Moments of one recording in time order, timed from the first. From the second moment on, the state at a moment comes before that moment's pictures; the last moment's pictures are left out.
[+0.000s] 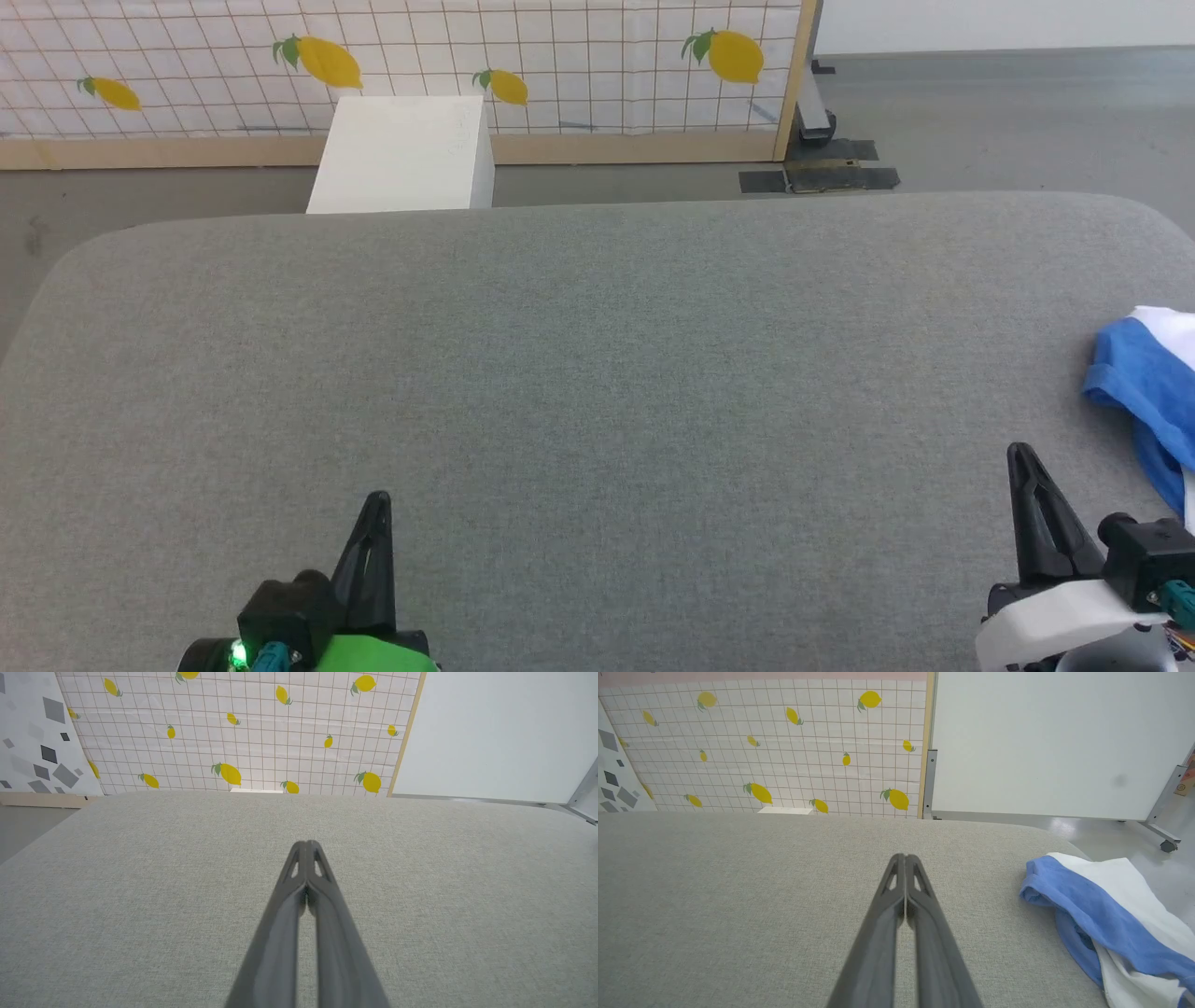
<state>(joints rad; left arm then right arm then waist) 0.15 0.16 -0.19 -0.05 -0.23 0.11 -0.20 0.10 -0.05 -0.14 -0.01 0.03 0.13 -0.12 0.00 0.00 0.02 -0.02</state>
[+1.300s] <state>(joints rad) 0.09 0.11 -0.11 -0.03 -0.14 0.06 -0.11 0.06 -0.05 -0.08 0.00 0.02 0.13 -0.07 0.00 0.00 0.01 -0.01</state>
